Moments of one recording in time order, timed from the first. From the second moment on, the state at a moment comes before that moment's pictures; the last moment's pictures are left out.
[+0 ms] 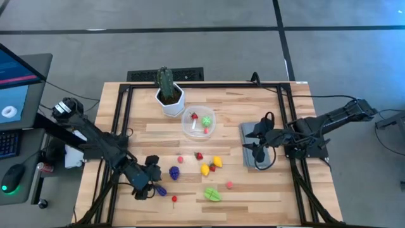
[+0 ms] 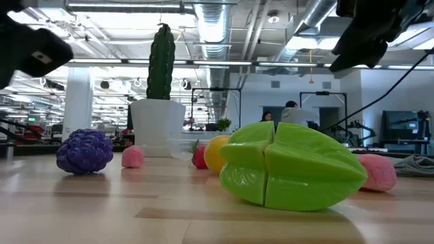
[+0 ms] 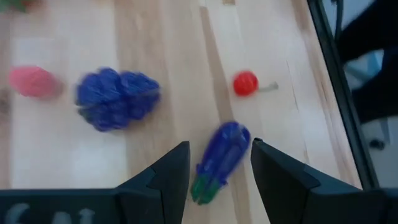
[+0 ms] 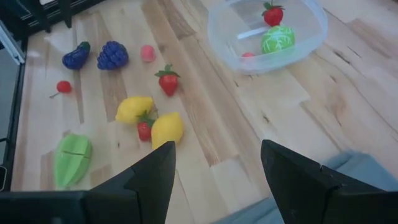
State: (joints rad) left arm -0.72 1.26 0.70 -0.37 -0.14 -0.56; right arm 0.33 0.91 0.68 -0.54 0.35 0.60
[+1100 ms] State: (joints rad) left arm -0.75 1.60 0.78 -0.34 -0.11 -0.49; right arm 0.33 0.91 0.68 -0.54 0.37 0.66
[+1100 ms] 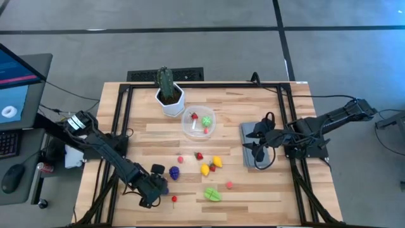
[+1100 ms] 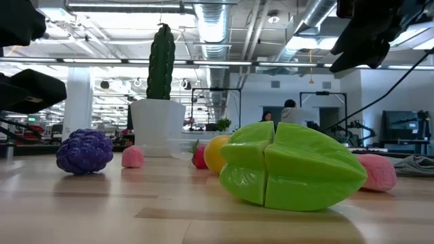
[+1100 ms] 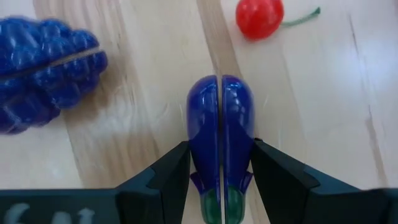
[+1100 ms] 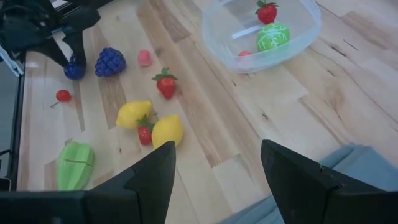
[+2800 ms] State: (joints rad) left arm -0.71 1.60 0.81 -0.22 -0.17 -0.59; right arm 0.33 0.91 0.68 -0.54 0.39 0.64
